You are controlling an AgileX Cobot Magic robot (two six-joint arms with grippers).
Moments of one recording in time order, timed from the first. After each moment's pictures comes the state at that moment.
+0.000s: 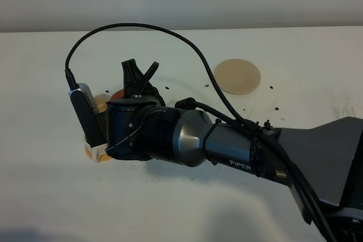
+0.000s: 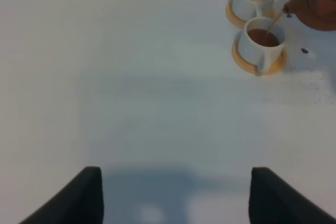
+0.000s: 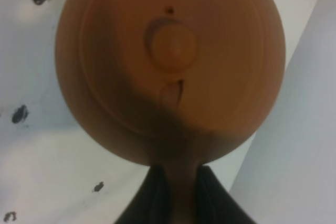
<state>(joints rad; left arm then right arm) 0.02 0.00 -0.45 -0.01 1.06 -0.04 1.15 2.18 -1.67 -0.90 0.90 -0.34</state>
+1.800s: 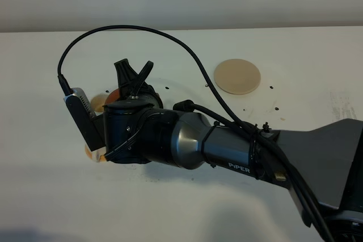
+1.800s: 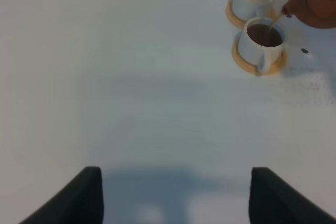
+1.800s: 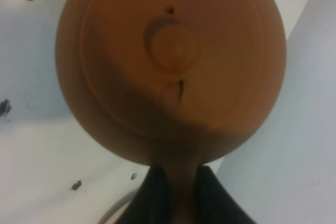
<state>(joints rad) 0.02 0.00 -0.45 -0.01 1.06 -0.04 1.16 2.18 -1.67 -0.93 0.89 -0.39</state>
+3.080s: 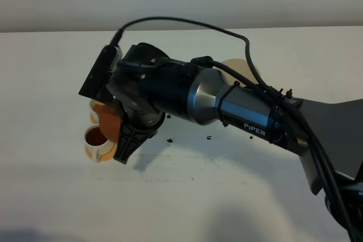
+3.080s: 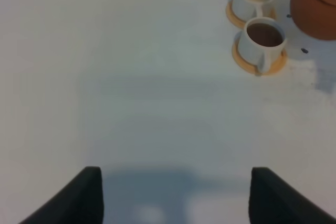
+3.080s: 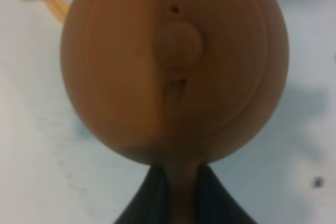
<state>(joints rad) 0.02 0.00 -0.45 -0.01 1.06 -0.04 1.05 2.17 -1.83 -0.23 1.02 -0.08</state>
